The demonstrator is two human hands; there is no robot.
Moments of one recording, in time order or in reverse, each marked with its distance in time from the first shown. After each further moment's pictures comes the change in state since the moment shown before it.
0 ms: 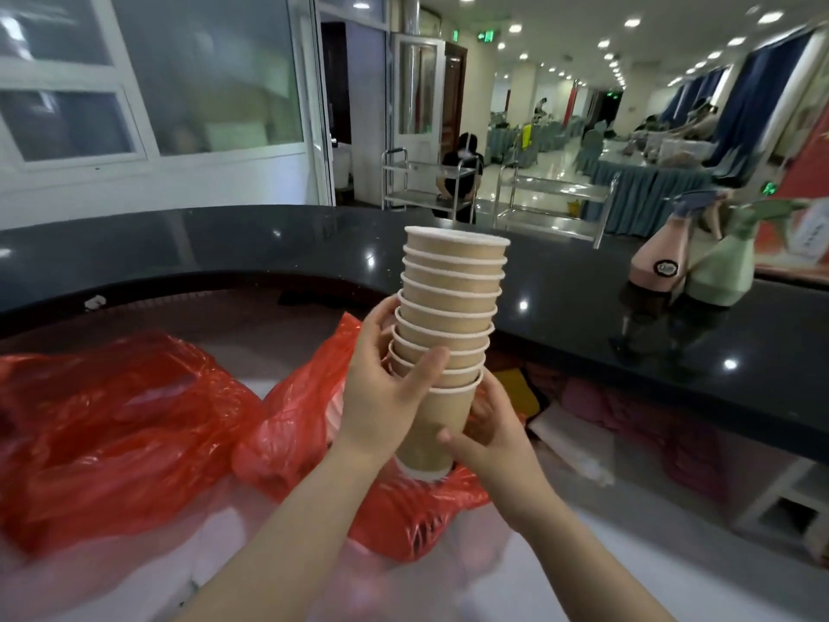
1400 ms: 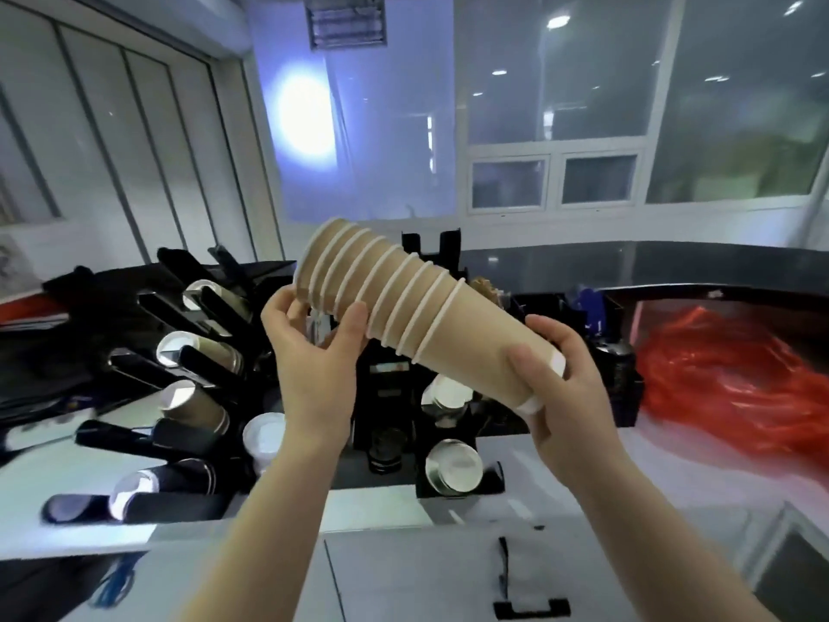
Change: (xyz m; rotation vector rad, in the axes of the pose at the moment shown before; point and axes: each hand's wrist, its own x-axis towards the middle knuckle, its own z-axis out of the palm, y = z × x) left_hand -0.463 0.403 -0.445 0.449 1.133 0.303; right_hand -0.323 -0.175 0.516 0.528 -0.682 0.043
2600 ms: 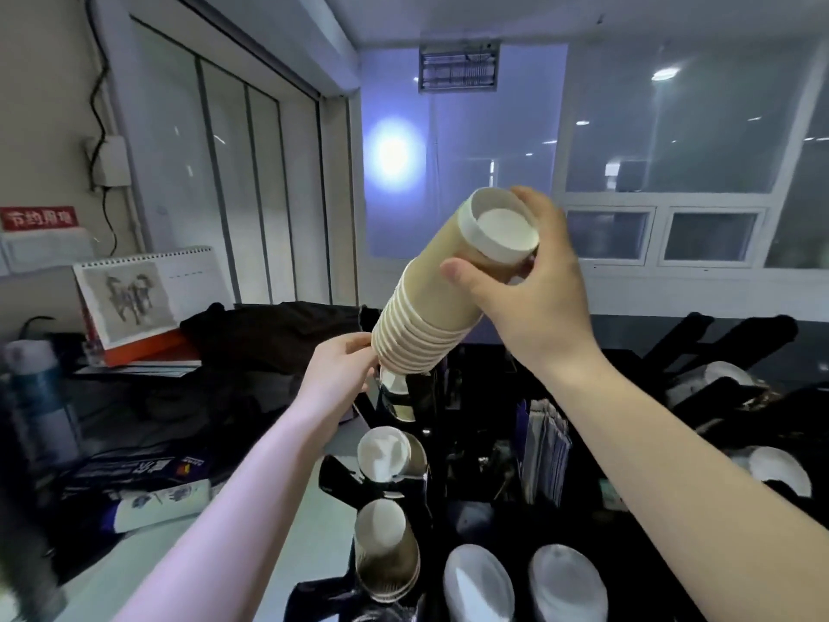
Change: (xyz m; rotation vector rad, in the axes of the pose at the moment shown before) left_hand 0.320 -0.079 -0.285 0.489 -0.191 -0.337; right_hand 0.196 0.084 0.405 -0.468 -0.084 -0.574
